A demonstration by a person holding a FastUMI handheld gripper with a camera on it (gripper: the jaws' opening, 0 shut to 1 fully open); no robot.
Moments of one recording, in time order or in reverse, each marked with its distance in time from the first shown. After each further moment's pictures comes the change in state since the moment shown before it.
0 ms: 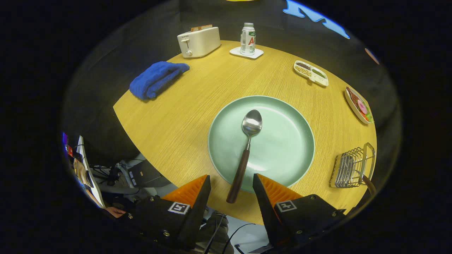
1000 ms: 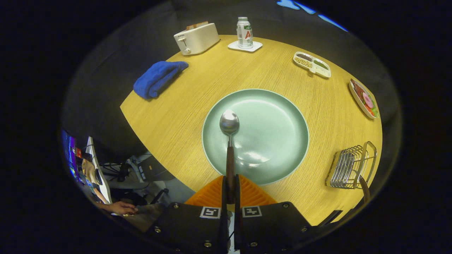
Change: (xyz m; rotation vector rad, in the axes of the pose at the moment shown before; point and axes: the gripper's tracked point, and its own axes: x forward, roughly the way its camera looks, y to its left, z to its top) arm -0.027 -0.026 -0.002 0.050 0.079 0.142
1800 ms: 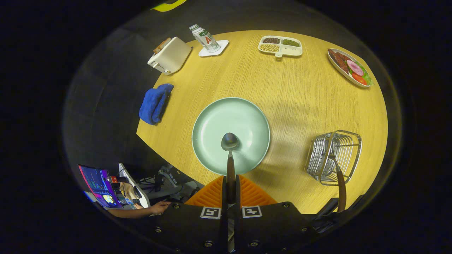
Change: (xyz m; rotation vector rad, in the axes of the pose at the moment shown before) arm -0.073 -0.066 0.028 0.246 0.097 0.159
